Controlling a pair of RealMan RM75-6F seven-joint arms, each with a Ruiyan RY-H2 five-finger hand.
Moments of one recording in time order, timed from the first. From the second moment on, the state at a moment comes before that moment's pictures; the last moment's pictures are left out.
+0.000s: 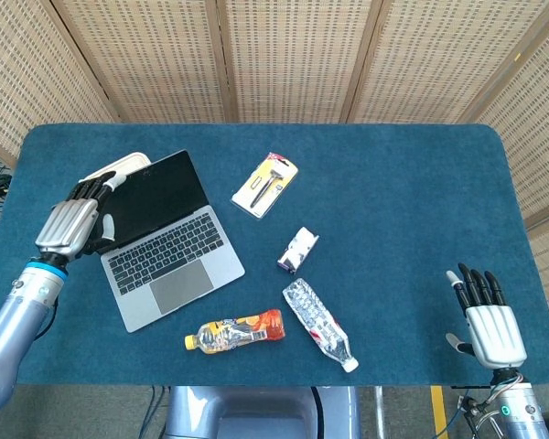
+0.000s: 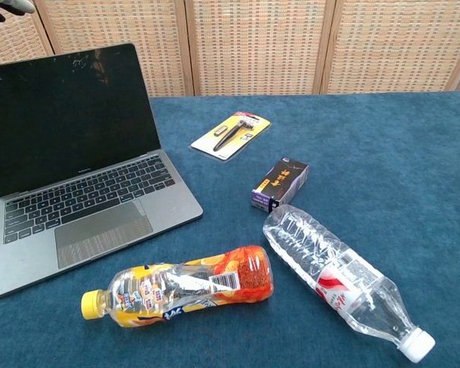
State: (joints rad) left arm -0.61 -0.92 -0.34 -1.98 0.77 0.94 0.28; right arm 0.11 -1.24 0.03 -1.57 -1.52 1.43 -0.21
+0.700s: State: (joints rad) left arm -0.79 -0.94 -0.30 -1.83 0.46 0.85 0.30; right arm 0.11 -1.24 0.03 -1.57 -1.52 1.43 -0.21
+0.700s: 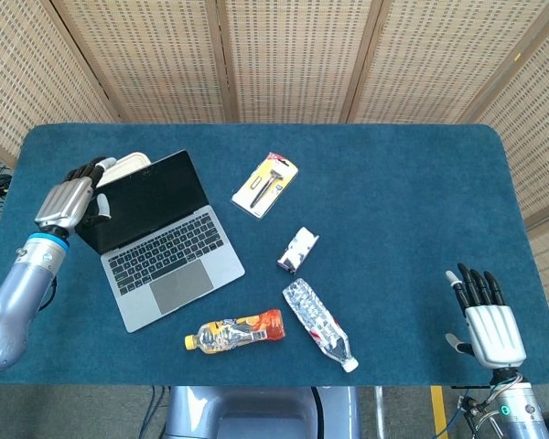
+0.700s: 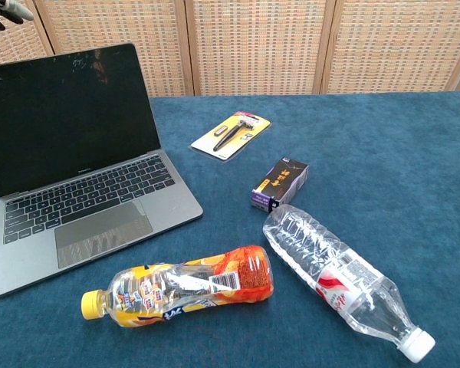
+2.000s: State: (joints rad) left arm -0.86 -1.04 -0.23 -1.73 0.43 0.85 0.26; right arm 0.11 -1.23 0.03 -1.57 -1.51 1.43 -0.19
